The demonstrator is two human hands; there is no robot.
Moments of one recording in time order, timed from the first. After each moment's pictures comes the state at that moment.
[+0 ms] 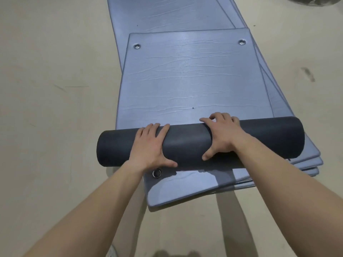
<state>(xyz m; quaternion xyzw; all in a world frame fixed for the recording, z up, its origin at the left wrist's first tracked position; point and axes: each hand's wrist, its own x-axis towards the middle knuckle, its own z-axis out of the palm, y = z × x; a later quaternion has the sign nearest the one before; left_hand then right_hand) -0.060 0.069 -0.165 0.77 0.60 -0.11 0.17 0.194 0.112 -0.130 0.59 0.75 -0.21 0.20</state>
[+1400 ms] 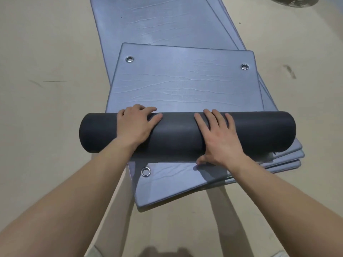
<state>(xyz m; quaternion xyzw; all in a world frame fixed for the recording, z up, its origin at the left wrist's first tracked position) -0.054 0.121 -0.167 0.72 0.67 0.05 0.16 0.202 0.060 -0.149 0.59 0.79 -0.03 0.14</state>
